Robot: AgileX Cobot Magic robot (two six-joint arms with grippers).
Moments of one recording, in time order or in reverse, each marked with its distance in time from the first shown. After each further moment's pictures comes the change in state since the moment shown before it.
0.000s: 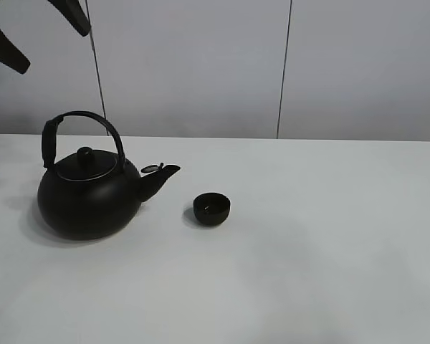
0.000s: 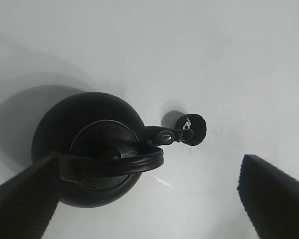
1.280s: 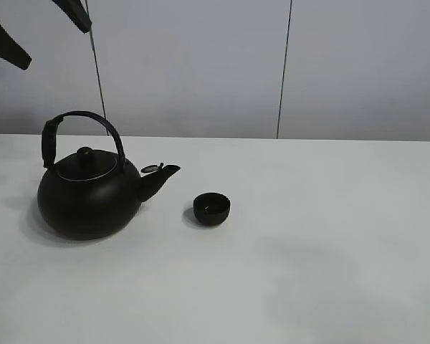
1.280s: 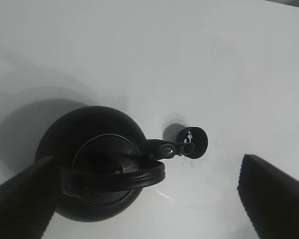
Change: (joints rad) left arm 0.000 0.000 0.000 0.000 -0.043 0.001; right arm 0.012 -0.118 0.240 0.085 -0.078 0.054
